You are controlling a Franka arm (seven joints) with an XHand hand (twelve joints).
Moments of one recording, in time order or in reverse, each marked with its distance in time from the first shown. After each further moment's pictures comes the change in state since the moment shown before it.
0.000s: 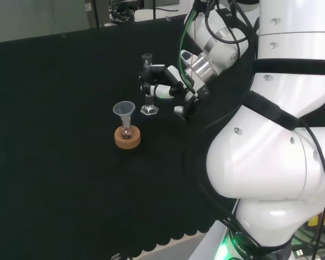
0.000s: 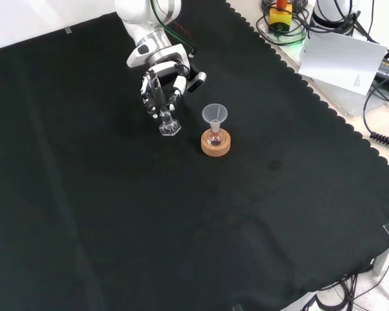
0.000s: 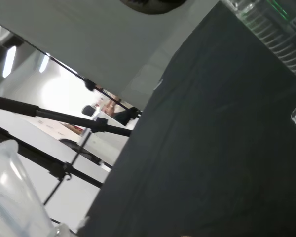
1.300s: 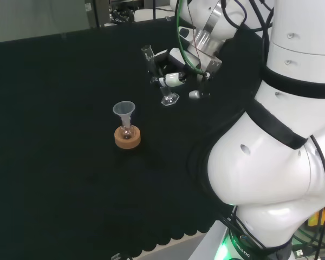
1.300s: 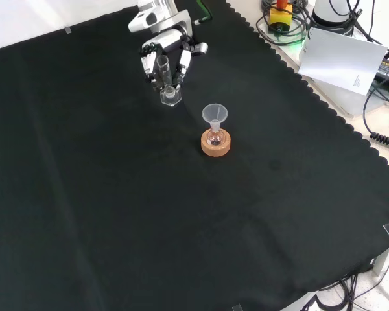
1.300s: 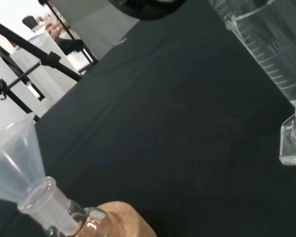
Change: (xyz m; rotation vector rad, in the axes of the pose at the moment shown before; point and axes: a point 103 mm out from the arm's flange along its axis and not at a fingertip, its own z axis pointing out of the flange) arm 0.046 -0.020 -0.063 0.162 -0.414 -0.049
